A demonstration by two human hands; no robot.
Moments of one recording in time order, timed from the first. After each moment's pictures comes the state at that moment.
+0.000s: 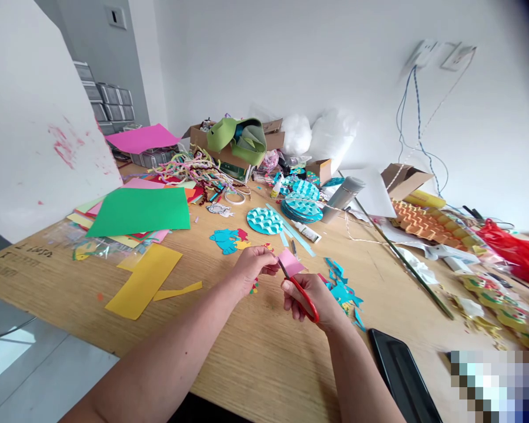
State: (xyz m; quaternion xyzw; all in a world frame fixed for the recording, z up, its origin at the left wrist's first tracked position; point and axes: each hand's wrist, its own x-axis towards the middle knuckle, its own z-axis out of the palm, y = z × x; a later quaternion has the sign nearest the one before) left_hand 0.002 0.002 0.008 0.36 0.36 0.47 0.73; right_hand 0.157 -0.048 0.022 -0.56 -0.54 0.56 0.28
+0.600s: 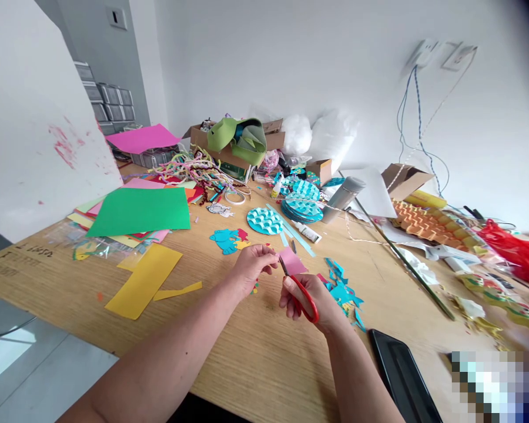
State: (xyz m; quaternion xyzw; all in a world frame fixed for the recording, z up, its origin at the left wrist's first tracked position) left_hand 0.005 0.003 0.005 0.35 0.34 0.51 0.71; right_hand 0.153 -0.048 0.023 -0.54 -0.54 0.57 0.30
